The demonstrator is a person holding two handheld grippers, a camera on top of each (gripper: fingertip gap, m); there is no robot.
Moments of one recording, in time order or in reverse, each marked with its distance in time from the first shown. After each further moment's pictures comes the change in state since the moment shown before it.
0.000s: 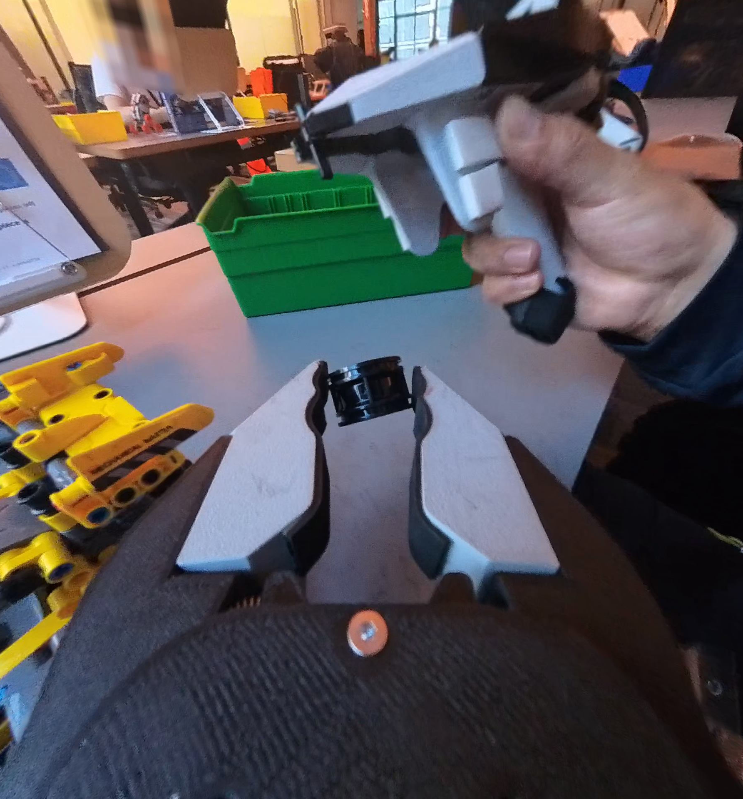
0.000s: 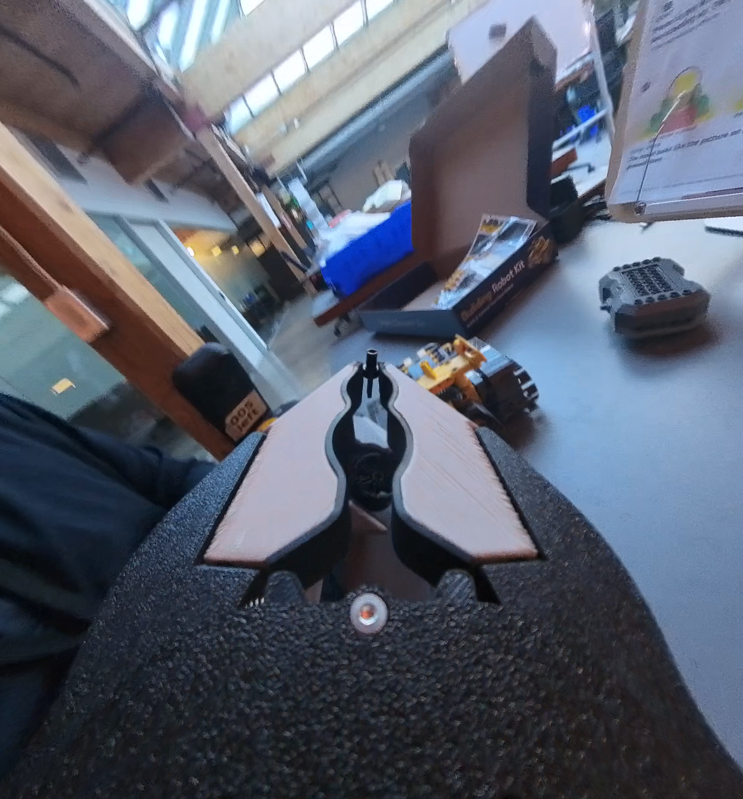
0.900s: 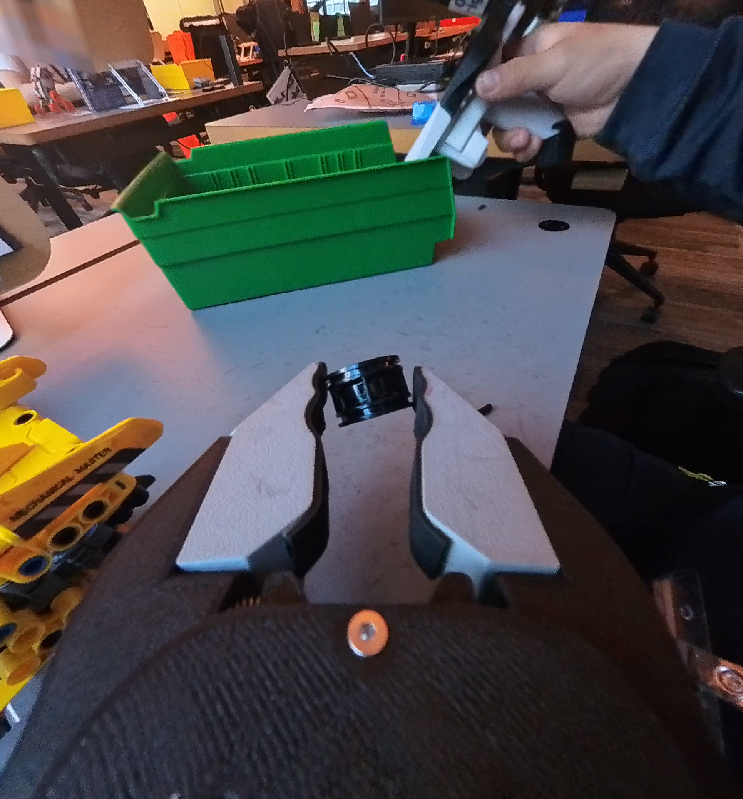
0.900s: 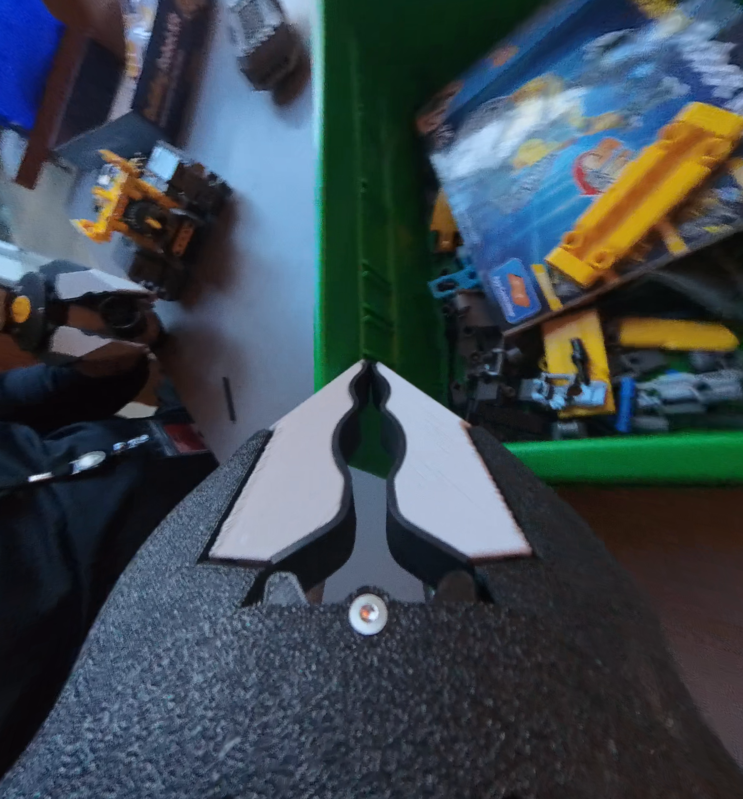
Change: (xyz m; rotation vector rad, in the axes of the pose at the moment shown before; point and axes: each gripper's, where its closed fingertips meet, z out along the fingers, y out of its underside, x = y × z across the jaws) left arm 0.014 0.014 0.007 -0.060 0.129 0.056; right arm 0.133 0.022 -0.215 -0.482 0.548 0.227
